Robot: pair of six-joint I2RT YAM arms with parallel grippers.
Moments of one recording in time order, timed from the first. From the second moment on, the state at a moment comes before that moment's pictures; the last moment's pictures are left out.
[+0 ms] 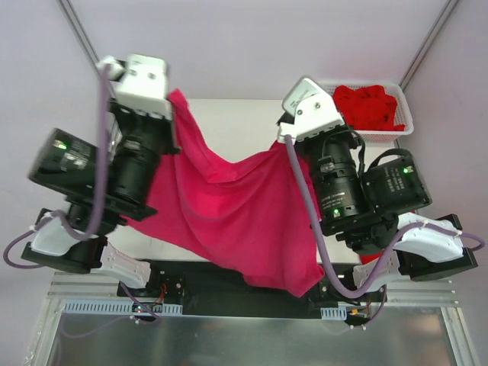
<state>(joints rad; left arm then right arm) -1.58 1.29 2.11 -0.08 -1.50 0.87 1.64 1.41 2.00 0.34 1.38 -1.43</state>
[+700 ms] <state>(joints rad) -1.14 1.19 1.80 -0.18 -1.24 0.66 0.78 1.57 2.10 -0.80 0.71 -0.19</state>
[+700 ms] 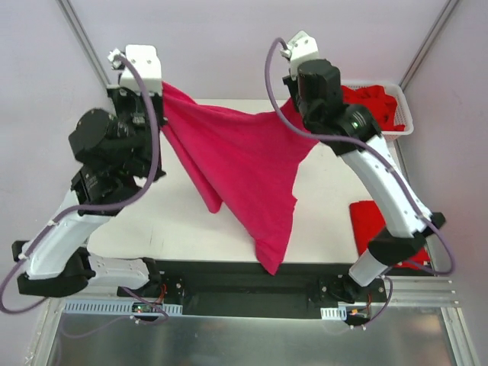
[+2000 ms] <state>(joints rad) -0.53 1.25 1.74 -0.92 -0.01 -0.13 0.79 1.49 2.02 -1.03 0.18 0.05</state>
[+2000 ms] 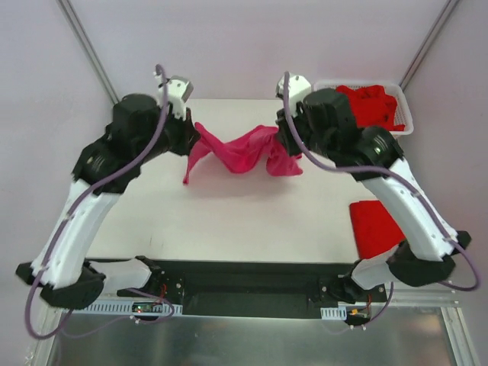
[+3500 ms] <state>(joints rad) -0.24 1.88 2.54 -1.03 0.23 -0.13 0.33 1.89 2.37 -0.92 -0.27 0.21</state>
